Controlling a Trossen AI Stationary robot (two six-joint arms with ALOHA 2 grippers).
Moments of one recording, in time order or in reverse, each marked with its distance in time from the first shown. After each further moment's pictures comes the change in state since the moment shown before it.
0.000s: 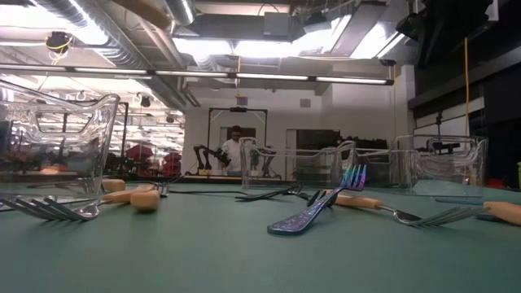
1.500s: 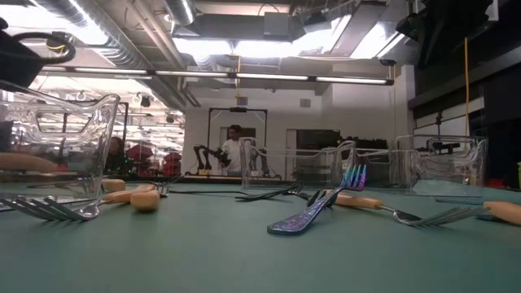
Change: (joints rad) left arm -0.166 0.002 -0.647 0.453 0.165 -0.253; right arm 0.000 0.000 0.000 0.000 0.000 0.000
